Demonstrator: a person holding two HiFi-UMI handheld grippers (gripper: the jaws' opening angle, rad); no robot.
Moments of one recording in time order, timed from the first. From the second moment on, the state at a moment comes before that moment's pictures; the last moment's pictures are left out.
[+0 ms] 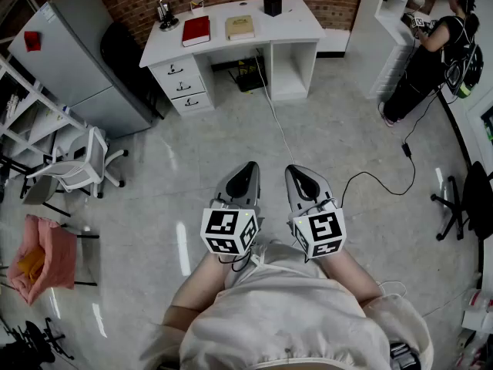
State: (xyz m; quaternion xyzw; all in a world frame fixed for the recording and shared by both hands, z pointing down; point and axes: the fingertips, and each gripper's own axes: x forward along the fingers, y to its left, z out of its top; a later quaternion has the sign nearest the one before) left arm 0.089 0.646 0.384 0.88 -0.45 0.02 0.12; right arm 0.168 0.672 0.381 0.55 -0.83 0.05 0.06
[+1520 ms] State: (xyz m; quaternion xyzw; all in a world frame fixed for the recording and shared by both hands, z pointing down) left arm 0.084 0.485 0.415 0.89 -0.43 0.04 0.15; right arm 0.188 0.524 0.418 0.61 -0.78 0.13 0.07
